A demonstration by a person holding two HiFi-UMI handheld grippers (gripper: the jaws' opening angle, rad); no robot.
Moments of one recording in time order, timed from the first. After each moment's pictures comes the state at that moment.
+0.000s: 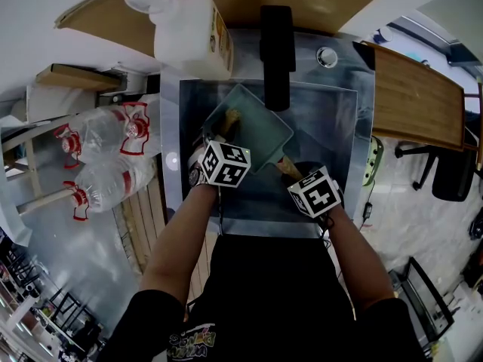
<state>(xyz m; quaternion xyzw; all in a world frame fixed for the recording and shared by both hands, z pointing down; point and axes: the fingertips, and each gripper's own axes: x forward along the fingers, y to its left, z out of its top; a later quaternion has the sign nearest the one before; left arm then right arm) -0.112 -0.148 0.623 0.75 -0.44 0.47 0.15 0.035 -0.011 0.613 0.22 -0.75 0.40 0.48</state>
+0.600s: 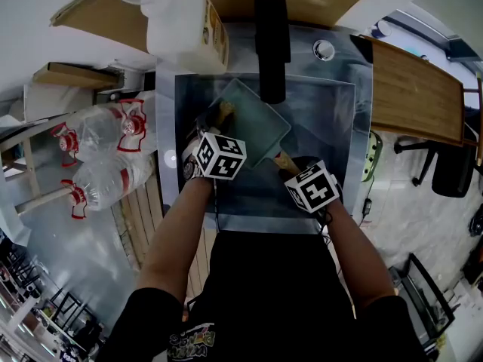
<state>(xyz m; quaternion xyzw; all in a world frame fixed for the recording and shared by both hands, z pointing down) -0.118 -0.155 0.622 0.74 -0.44 0.49 0.14 0.034 -0.011 0.613 0.22 -0.75 0.40 0.48</state>
